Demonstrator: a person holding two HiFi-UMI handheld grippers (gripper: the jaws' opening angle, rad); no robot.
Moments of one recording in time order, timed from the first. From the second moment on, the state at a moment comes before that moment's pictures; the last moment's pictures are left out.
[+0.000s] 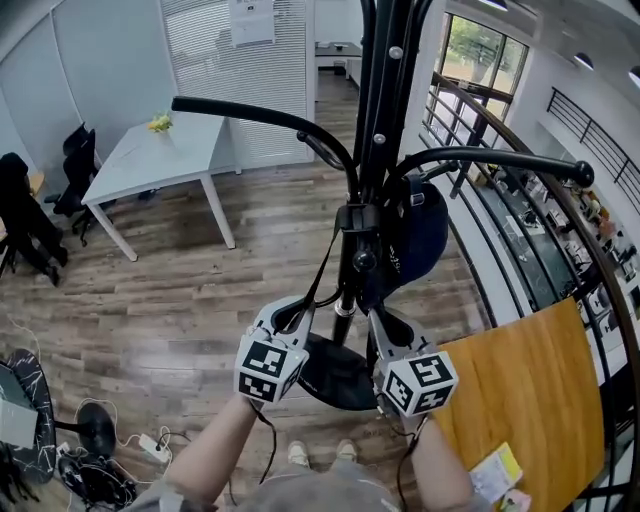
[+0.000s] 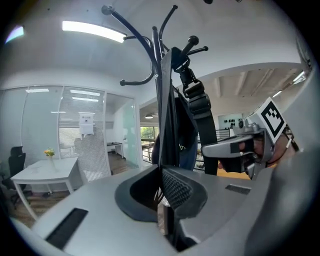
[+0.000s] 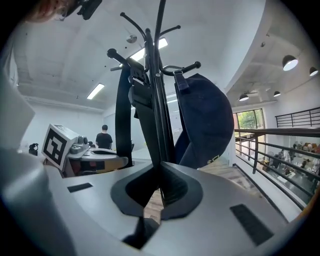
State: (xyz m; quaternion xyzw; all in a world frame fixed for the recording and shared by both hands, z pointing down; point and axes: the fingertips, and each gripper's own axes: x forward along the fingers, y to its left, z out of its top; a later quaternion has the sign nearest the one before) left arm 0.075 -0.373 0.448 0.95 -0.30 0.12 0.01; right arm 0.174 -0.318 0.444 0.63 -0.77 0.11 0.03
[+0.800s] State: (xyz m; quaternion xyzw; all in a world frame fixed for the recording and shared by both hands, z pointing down) left arm 0.028 -0.373 0.311 0.93 -0.37 0.00 -0.06; right arm 0.175 -0.299 0.313 0.56 -0.82 0.02 -0.08
